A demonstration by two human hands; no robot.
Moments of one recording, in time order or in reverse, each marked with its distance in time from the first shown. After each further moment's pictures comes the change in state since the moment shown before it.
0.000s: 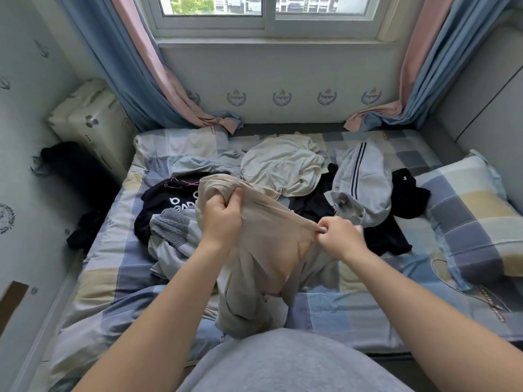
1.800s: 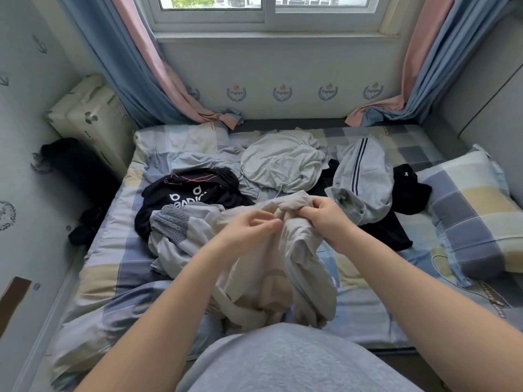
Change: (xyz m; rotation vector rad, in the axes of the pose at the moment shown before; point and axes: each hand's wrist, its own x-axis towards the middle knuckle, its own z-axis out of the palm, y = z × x) left_hand -0.020 -0.013 0.007 0.261 -0.595 -0.201; right_hand -0.005 -0.032 -0.022 1.003 -0.201 -0.091
